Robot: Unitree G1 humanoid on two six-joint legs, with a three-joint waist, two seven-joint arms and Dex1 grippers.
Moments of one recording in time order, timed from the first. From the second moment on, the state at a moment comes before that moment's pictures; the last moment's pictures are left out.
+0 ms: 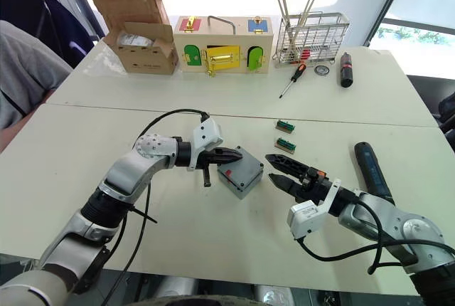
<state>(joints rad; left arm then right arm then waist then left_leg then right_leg) -0.56 0.38 -0.39 -0.02 -0.18 0.49 -0.95 0.07 -0.91 0.02 -0.23 -0.87 -0.75 0.00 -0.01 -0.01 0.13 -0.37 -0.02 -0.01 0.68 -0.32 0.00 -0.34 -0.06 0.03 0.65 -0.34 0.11</state>
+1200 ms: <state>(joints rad) -0.55 0.38 -0.41 0.00 -0.16 0.37 -0.97 0.23 -0.82 -0.01 -0.59 0.65 0.43 0.65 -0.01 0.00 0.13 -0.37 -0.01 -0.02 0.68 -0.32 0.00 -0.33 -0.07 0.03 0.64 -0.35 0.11</state>
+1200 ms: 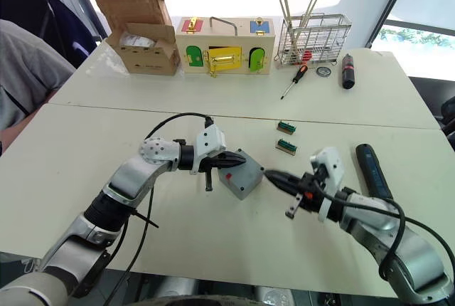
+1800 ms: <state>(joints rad) -0.55 0.45 -0.23 -0.13 -0.38 0.65 -1.00 0.23 -0.75 0.01 -0.56 0.55 0.46 0.71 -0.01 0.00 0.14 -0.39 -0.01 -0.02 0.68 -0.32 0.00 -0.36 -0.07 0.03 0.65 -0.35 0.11</state>
